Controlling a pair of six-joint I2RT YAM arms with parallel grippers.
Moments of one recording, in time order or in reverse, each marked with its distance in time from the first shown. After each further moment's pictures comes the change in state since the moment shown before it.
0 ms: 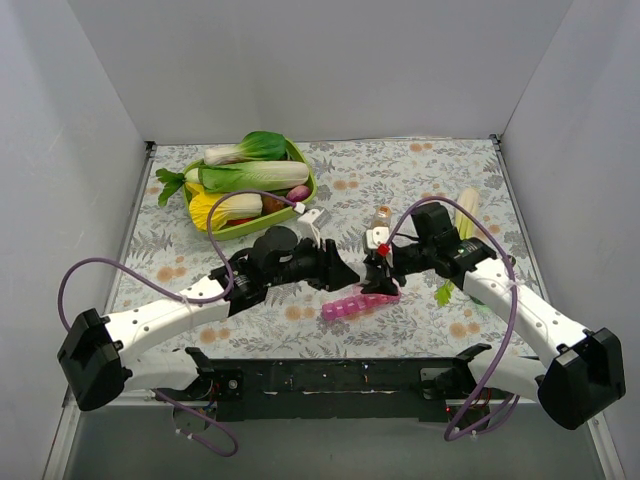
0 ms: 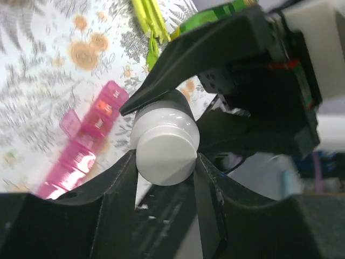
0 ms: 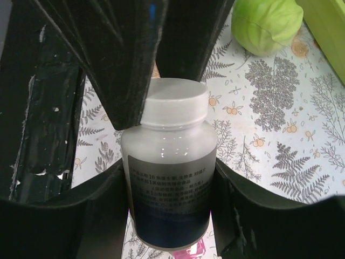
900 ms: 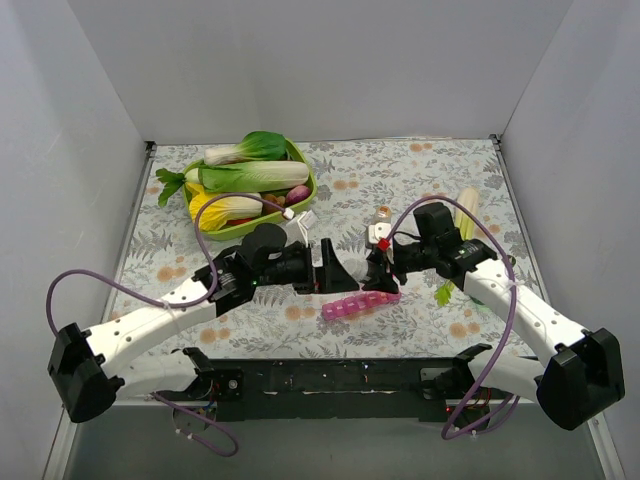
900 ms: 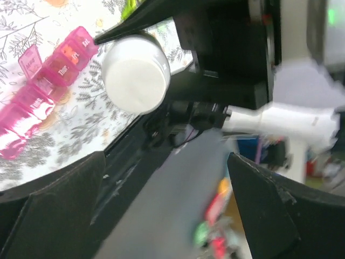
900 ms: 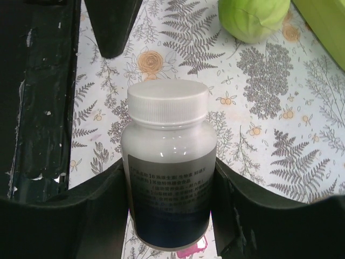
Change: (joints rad) left arm 0.023 -0.050 0.064 -0.235 0.061 -0.476; right arm -0.018 0.000 -0.026 0.069 0.063 0.094
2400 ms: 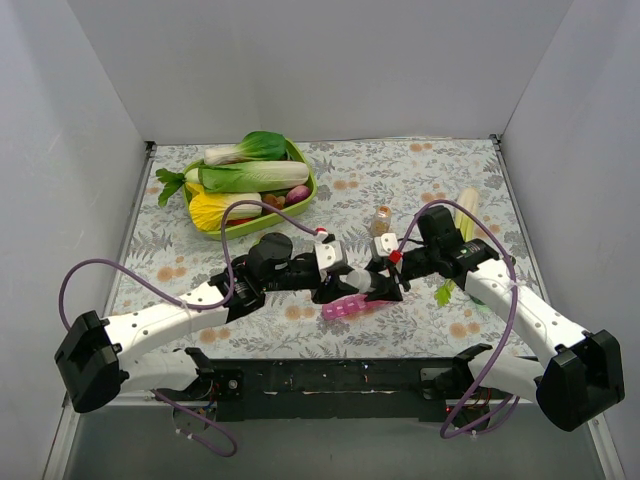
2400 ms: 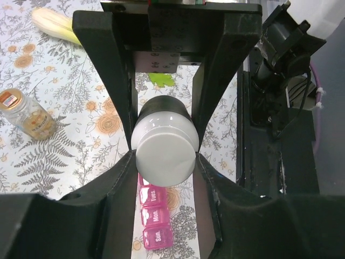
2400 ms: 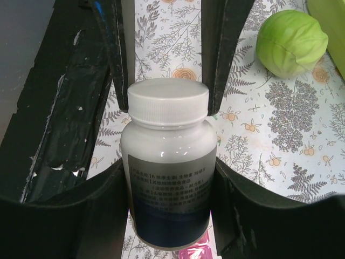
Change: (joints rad) left arm -0.052 0.021 -0.124 0.353 0.151 1.167; right arm -0.015 -0.005 0.000 -0.117 -0.207 -0.204
